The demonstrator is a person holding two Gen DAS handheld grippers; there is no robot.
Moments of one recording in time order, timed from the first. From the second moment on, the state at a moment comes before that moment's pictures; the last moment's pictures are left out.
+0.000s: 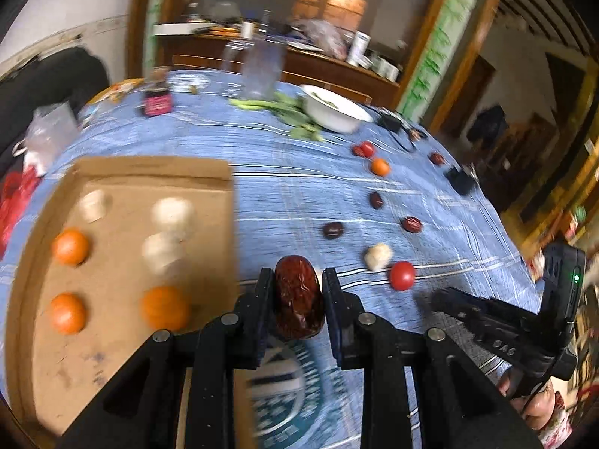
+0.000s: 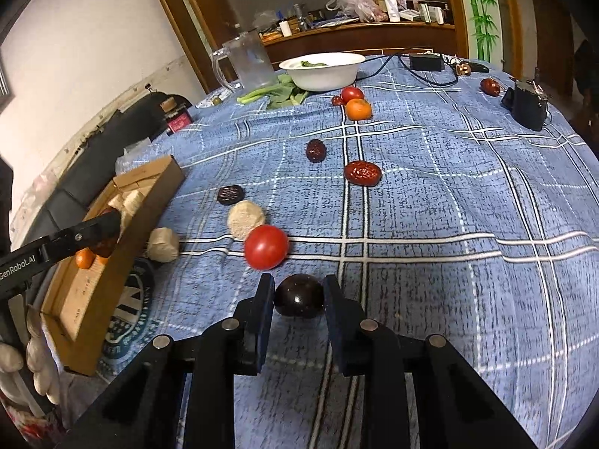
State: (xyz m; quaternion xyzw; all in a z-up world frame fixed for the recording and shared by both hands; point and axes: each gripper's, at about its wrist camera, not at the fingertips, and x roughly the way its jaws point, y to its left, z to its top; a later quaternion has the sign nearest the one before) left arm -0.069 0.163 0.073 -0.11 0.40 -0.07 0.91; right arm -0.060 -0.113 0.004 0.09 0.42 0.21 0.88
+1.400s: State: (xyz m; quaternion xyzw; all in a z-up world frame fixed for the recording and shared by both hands) left arm -0.114 0.315 0.037 -0.17 0.42 0.09 0.88; right arm -0.084 0.158 0.012 -0.10 0.43 0.37 0.82
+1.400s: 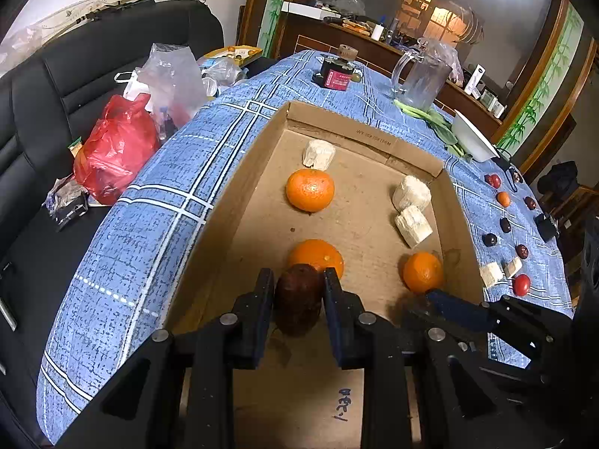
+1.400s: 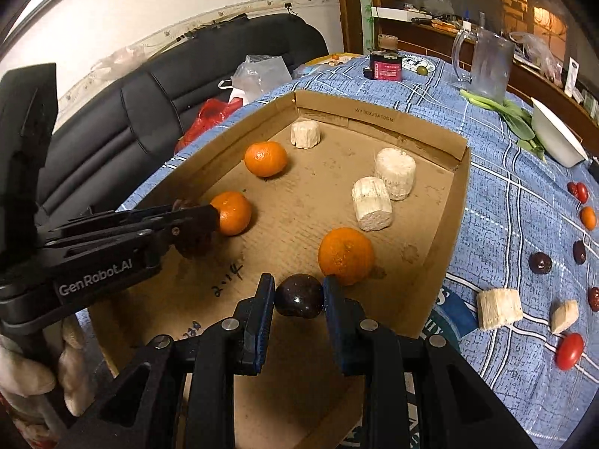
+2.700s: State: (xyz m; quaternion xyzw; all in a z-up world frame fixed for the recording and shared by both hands) left arm -0.154 0.273 0.079 -0.15 0.41 0.08 0.89; right arm -0.113 0.042 0.045 0.06 0.39 0.32 0.86
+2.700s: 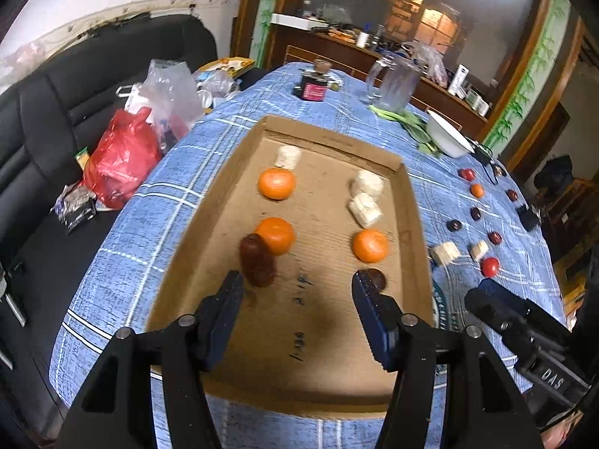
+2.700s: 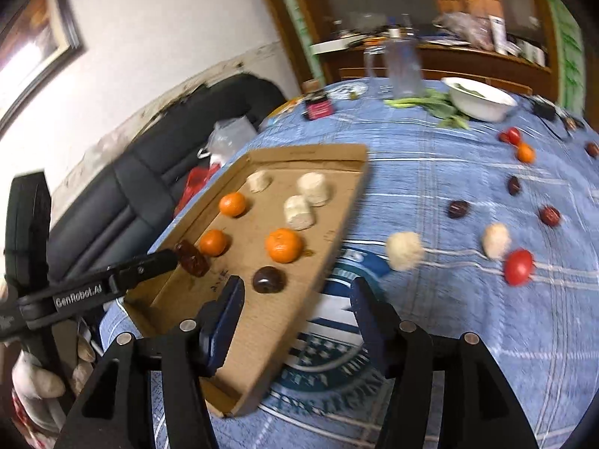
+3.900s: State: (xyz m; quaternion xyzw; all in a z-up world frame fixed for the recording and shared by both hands) left arm -0.140 0.156 0.094 0.04 0.38 0.11 0.92; right arm -0.107 -0.038 0.016 0.13 0.41 0.25 0.87
